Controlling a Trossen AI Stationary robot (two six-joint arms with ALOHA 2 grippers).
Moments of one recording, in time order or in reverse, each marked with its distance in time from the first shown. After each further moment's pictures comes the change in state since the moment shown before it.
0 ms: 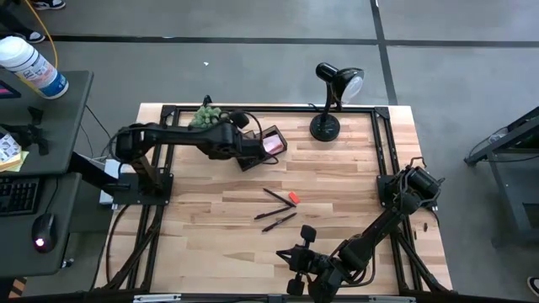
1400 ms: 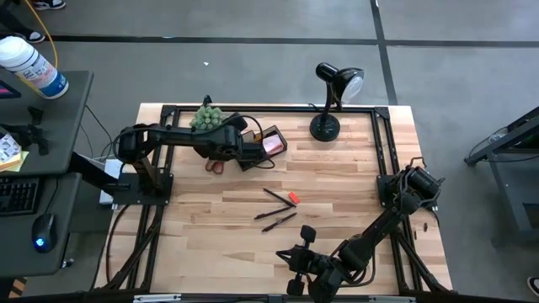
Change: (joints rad) left arm -0.009 0.024 0.000 -0.088 0.068 -0.042; right arm 0.000 0.000 0.000 0.007 -0.006 -0.001
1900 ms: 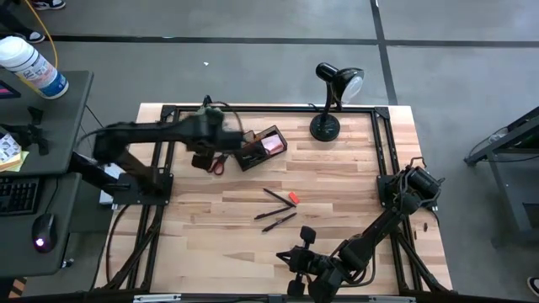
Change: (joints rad) left arm 0.002 -0.243 0.010 0.004 0.390 -0.463; right arm 0.000 0.000 0.000 -0.004 -0.031 0.022
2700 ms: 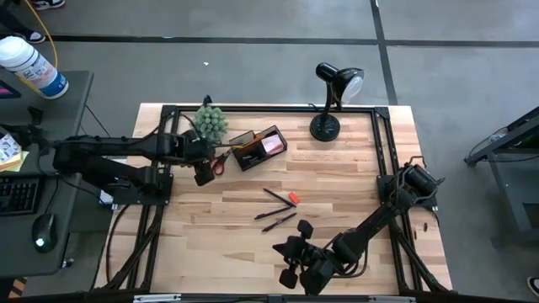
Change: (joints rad) left arm 0.001 -0.454 -0.629 0.536 0.265 -0.593; right arm -0.063 0.000 0.000 -0.023 -0.051 0.143
